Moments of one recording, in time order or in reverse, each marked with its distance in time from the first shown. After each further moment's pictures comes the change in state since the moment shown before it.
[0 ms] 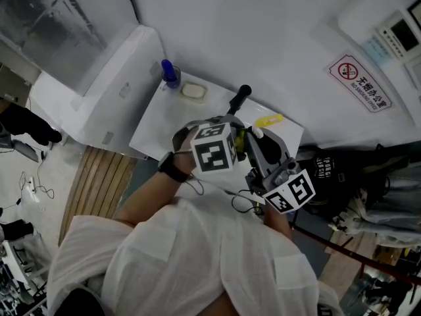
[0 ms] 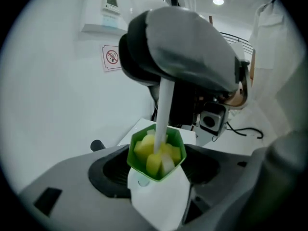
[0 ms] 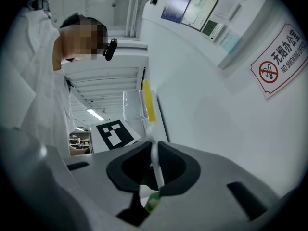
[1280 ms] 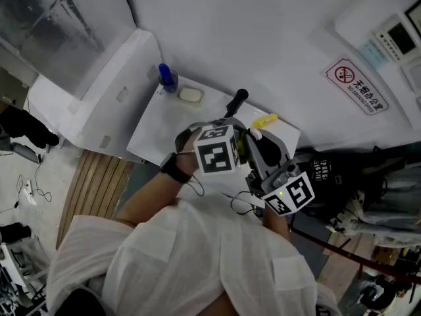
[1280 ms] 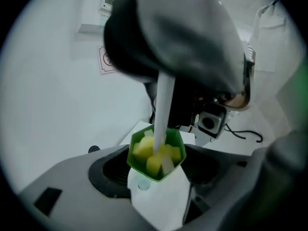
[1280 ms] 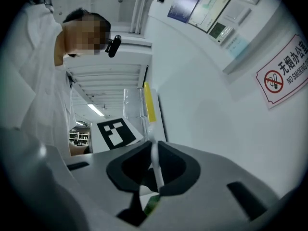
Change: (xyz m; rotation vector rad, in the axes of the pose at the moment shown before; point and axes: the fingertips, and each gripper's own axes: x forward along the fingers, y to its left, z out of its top) left arm 0.004 0.001 0.011 0.021 -0.014 -0.020; right arm 0.002 -0.001 0.009 -0.062 0.007 -0.006
